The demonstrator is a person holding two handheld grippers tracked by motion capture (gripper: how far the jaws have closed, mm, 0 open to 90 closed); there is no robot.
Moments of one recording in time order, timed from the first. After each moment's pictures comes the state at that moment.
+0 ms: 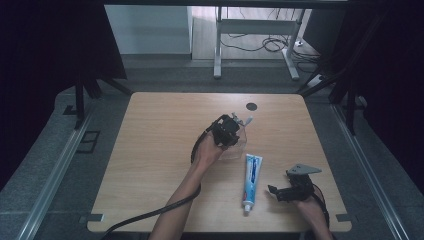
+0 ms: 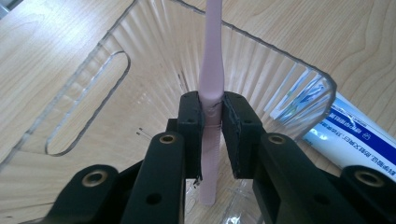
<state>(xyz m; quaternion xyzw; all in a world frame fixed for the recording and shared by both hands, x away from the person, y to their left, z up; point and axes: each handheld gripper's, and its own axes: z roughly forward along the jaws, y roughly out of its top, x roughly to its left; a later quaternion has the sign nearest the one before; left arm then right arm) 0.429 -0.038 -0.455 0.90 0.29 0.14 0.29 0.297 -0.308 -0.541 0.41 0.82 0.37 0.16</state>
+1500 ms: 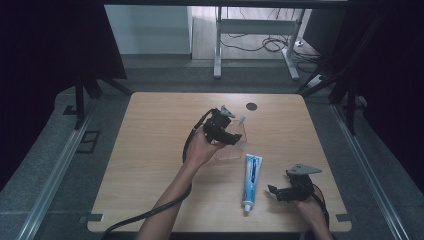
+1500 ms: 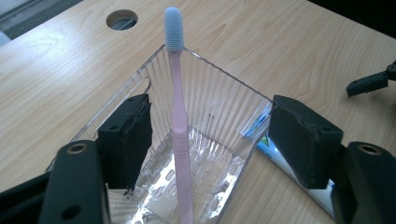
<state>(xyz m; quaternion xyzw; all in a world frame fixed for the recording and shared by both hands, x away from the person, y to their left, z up) 0.418 -0.004 -0.423 0.87 0.31 0.11 0.38 0.296 -0.308 -0.540 0.41 0.82 0.37 0.16</state>
